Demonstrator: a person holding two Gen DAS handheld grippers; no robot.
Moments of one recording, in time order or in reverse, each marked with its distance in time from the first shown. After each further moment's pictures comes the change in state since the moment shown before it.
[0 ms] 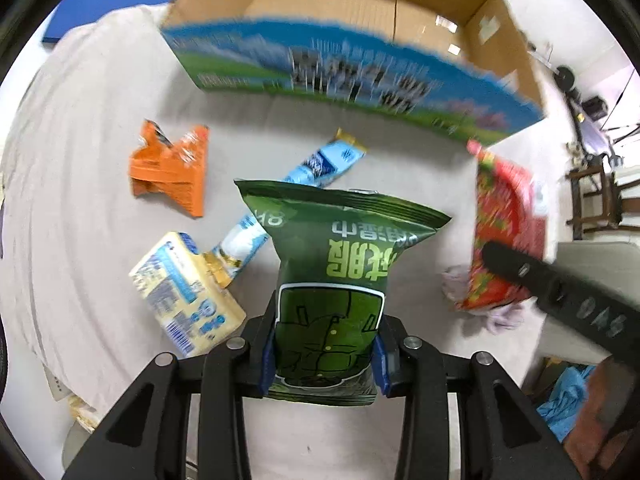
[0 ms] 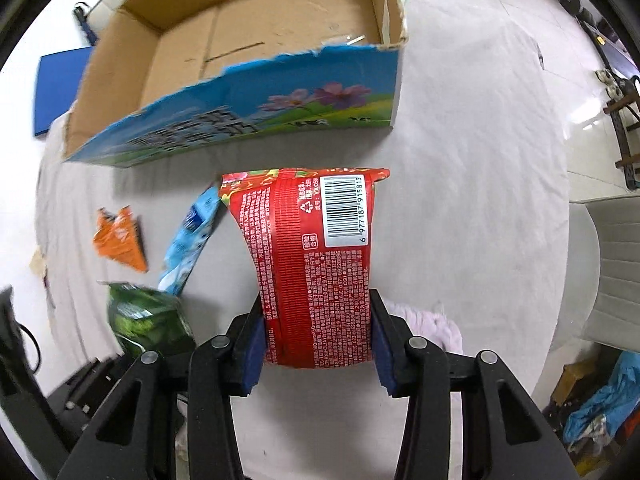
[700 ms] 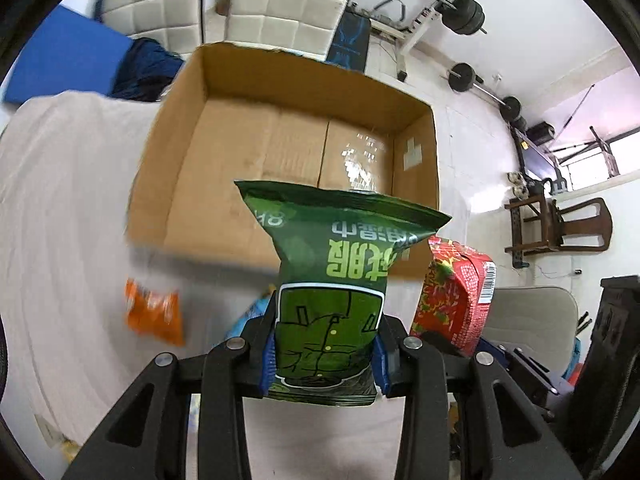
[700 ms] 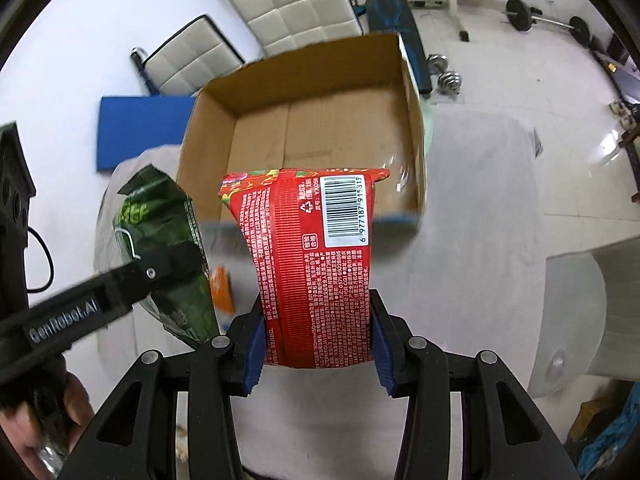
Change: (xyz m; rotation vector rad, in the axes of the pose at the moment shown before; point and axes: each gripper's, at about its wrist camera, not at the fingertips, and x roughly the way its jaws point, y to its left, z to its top) left arm -0.031 -0.090 0.143 0.038 -0.057 -0.198; right arm -0.134 0.006 0.051 -0.009 -0.195 0.099
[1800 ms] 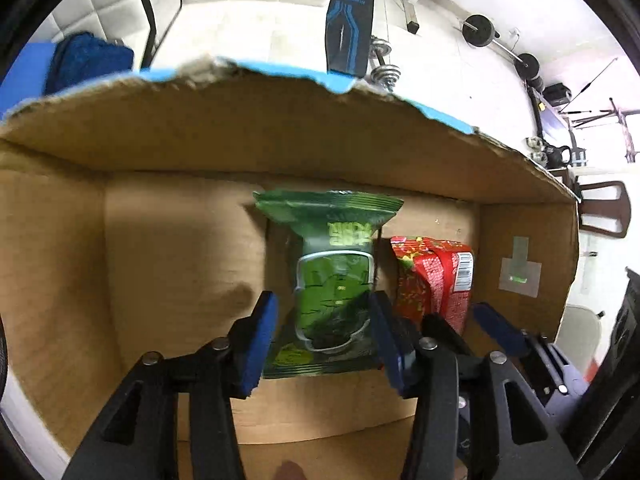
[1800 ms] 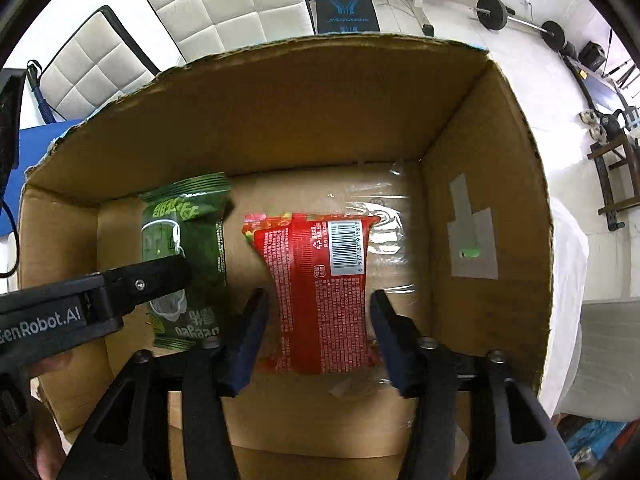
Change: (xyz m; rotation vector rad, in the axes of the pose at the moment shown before) left arm 0.131 0.024 0.129 0.078 0.200 0.026; right arm 0.201 -0.004 0.171 0.025 0.063 -0.259
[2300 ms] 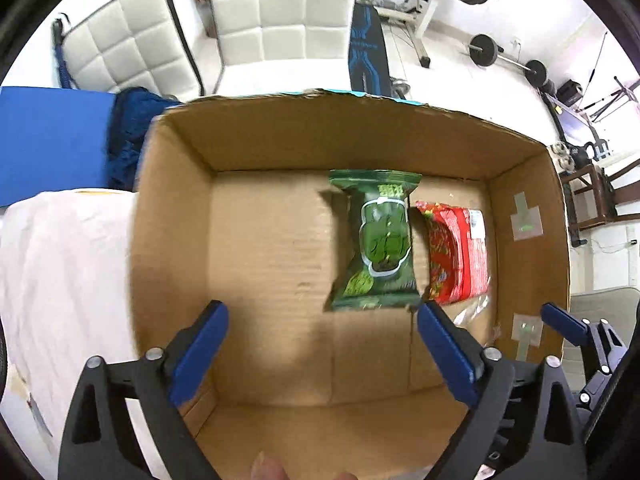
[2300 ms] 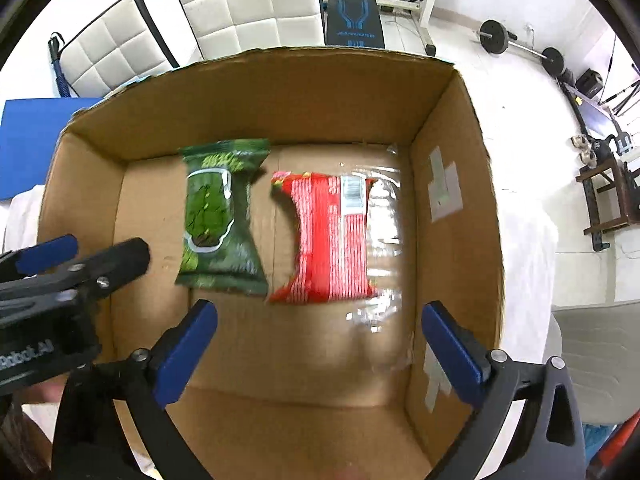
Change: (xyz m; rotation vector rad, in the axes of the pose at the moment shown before) left arm -0.062 0.008 -0.071 0.077 -0.211 0.194; right arm -0.061 0.039 -0.067 -0.073 -0.050 -0.052
